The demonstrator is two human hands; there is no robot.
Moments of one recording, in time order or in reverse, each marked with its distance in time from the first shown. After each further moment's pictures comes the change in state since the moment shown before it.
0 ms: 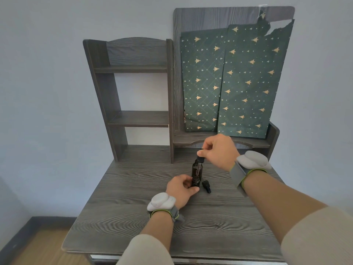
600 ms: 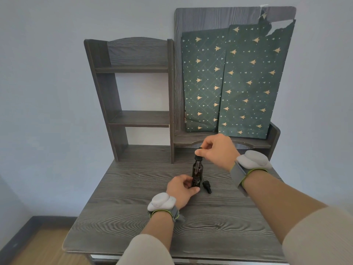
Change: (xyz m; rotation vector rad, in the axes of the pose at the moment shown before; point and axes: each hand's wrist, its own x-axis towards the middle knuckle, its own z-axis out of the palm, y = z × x) left_hand -0.001 0.002 -0.003 0.001 -0.035 -0.015; right_hand 0.001 -0.003 -0.002 0.076 -0.039 0.005
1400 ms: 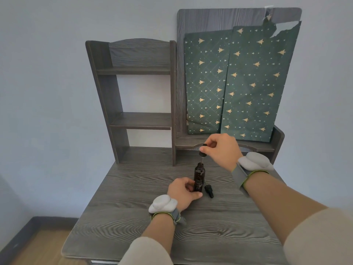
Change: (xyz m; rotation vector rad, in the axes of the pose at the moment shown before) left_hand 0.002 0.004 -0.005 0.011 -0.034 -0.034; right_hand 0.014 0.008 0.002 -0.006 0.091 0.000
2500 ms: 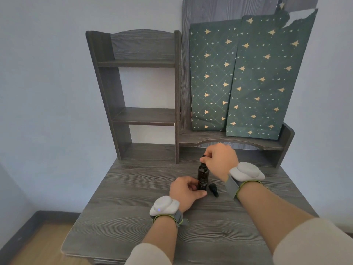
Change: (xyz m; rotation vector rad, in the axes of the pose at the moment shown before) left_hand -0.002 -0.003 0.002 -0.021 0.080 0.040; right_hand -0.012 -0.001 0.032 -0.224 -0.101 0.074
